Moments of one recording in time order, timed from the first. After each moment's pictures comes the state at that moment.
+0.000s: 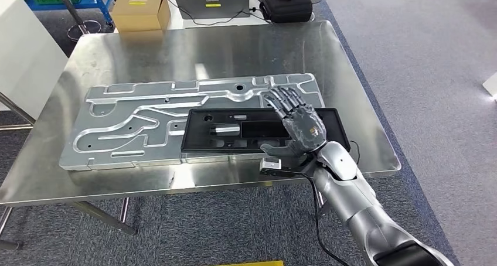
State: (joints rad) left arm -0.09 -0.01 1.32 -0.23 -0.95 -0.03 -0.47; right arm -0.67 0.00 0.39 -0.74 1.16 -0.70 -0.63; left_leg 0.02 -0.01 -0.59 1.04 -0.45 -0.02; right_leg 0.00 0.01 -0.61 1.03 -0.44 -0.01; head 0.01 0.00
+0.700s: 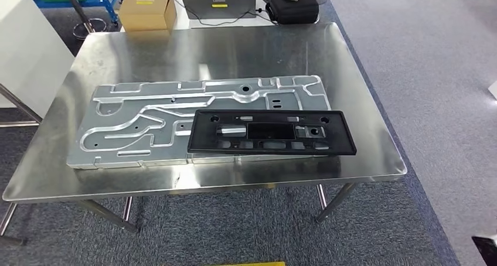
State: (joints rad) left arm -0.05 -0.06 1.40 -0.23 -0.87 -0.02 -0.48; right arm 0.09 -0.22 -0.88 -1.13 0.99 -0.65 -0.68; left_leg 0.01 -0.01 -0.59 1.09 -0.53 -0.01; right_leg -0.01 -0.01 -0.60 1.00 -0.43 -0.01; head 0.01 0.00
